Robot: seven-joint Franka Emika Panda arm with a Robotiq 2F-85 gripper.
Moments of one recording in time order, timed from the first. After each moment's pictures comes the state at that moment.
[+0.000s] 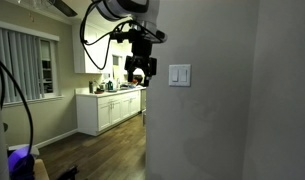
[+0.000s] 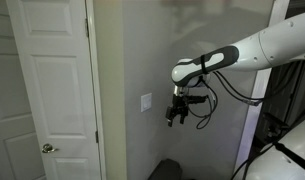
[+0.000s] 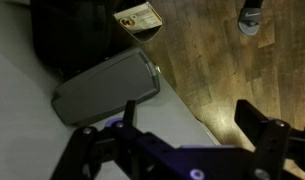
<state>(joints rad) 0.03 -0.42 -0.08 -2.44 0.11 1.97 -0.11</state>
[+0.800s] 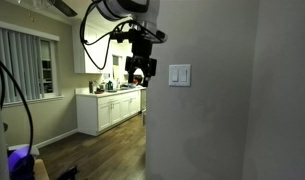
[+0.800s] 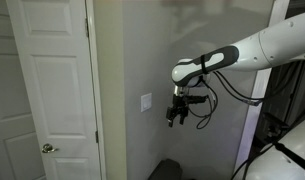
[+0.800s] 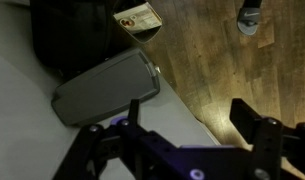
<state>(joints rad) 0.03 -0.42 -0.08 -2.44 0.11 1.97 -0.11</state>
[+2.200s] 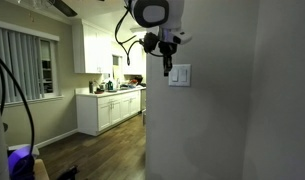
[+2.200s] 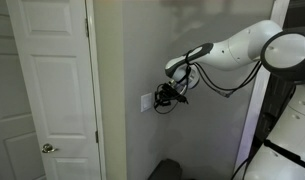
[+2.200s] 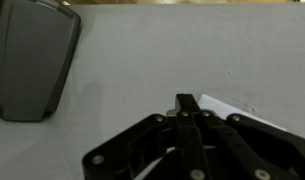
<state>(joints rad) 0.00 -0.17 -0.11 -2.26 0.67 2.41 0.23</state>
